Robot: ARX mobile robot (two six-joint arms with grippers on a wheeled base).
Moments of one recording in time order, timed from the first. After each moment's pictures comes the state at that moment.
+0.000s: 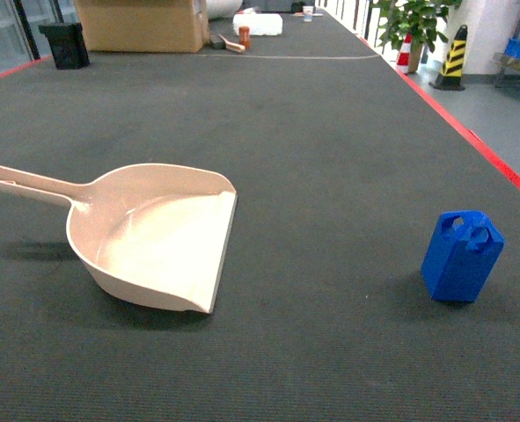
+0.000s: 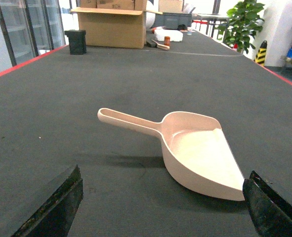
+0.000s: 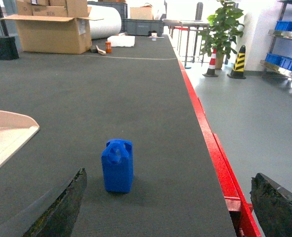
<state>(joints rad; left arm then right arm) 0.00 0.01 0.02 0.00 0.00 0.00 0.00 0.00 0.01 0.00 0.00 0.00</state>
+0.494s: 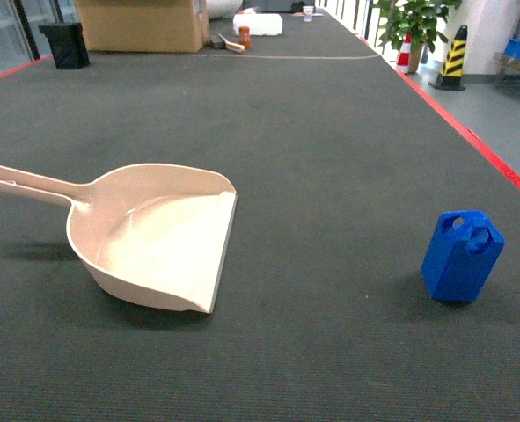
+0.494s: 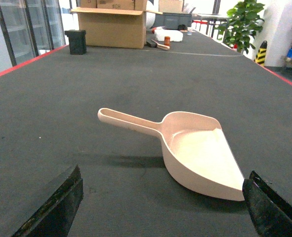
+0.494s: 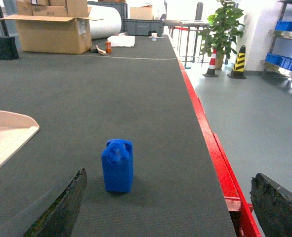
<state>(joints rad) 0.00 0.01 0.02 0.00 0.00 0.00 0.00 0.00 0.01 0.00 0.00 0.00</state>
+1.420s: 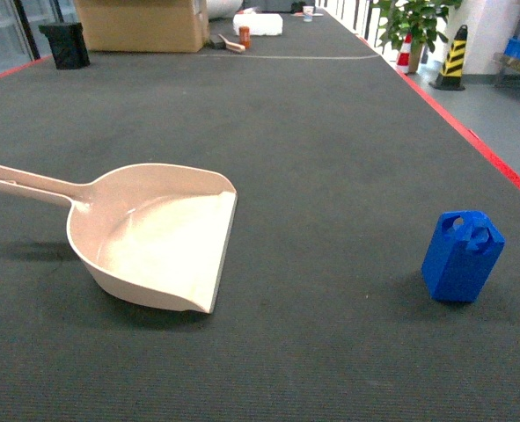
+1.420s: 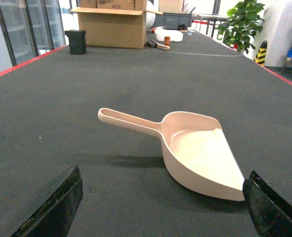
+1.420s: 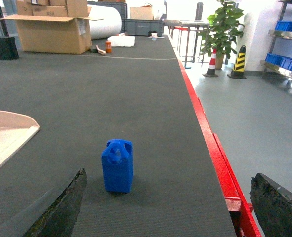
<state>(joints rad) 0.00 0.01 0.02 0.00 0.00 0.00 0.00 0.00 0.01 0.00 0.00 0.00</state>
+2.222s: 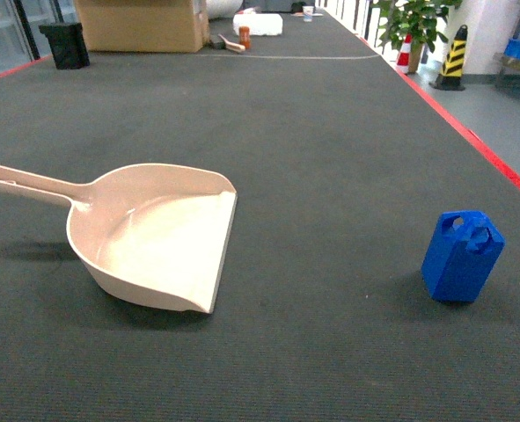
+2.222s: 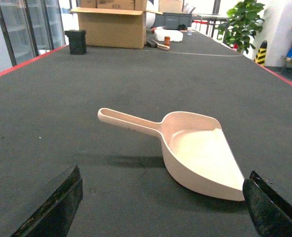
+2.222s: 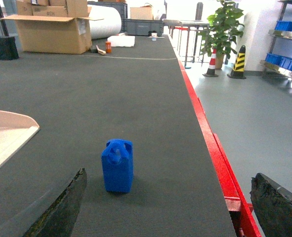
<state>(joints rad) 0.00 0.01 0.02 0.00 0.00 0.00 0.00 0.00 0.01 0.00 0.00 0.00</state>
